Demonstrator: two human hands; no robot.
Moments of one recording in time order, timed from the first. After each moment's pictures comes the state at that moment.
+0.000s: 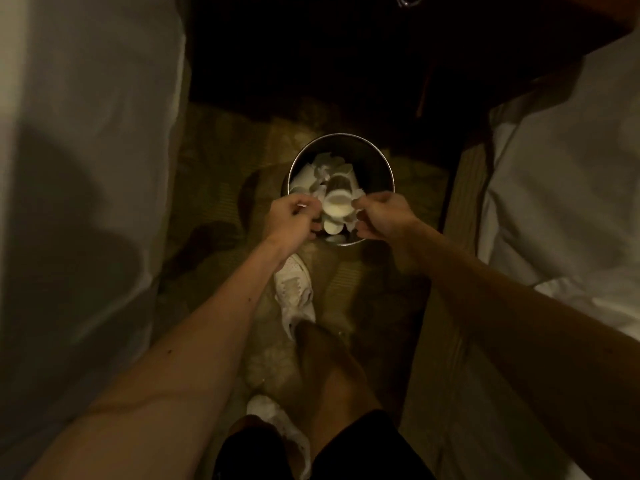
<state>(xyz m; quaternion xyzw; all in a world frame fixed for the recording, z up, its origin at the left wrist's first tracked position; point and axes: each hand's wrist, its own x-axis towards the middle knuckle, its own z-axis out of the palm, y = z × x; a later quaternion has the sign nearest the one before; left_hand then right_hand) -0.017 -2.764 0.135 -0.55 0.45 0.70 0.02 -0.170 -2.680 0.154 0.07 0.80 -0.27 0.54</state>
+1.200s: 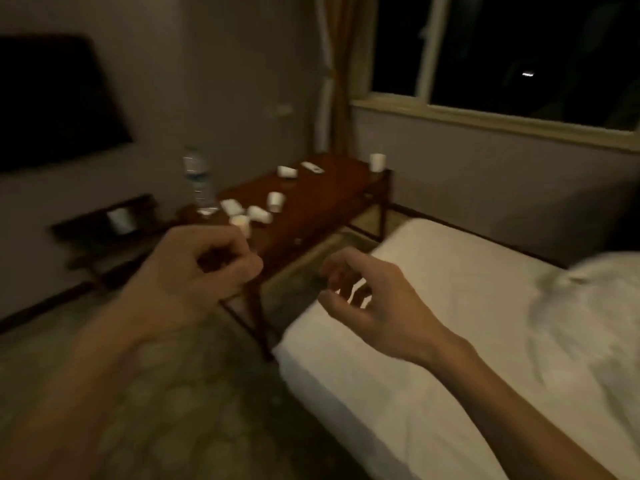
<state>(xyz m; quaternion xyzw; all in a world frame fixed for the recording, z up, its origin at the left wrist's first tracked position) 0.565 -2.140 0.976 -0.88 0.25 -0.12 -0.39 0.555 -2.387 0.929 0.87 0.25 0.11 -0.41</state>
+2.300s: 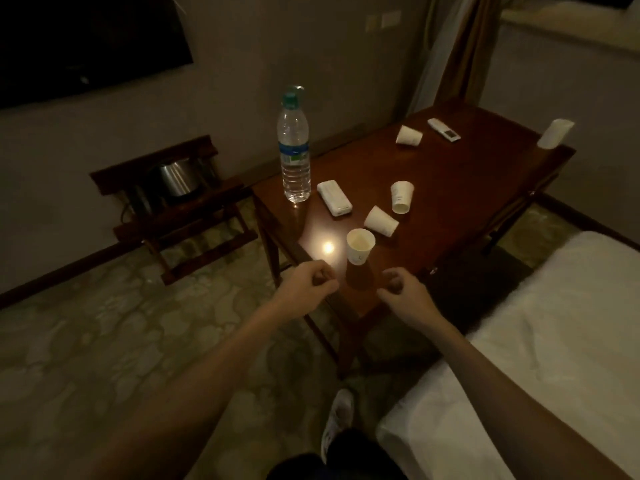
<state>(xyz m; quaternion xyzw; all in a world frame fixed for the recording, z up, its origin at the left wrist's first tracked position) 1.128 -1.884 0.709 -0.88 0.02 0.12 -0.45 1.145 -2.112 0.672 0.87 -0.05 -0.15 -0.46</state>
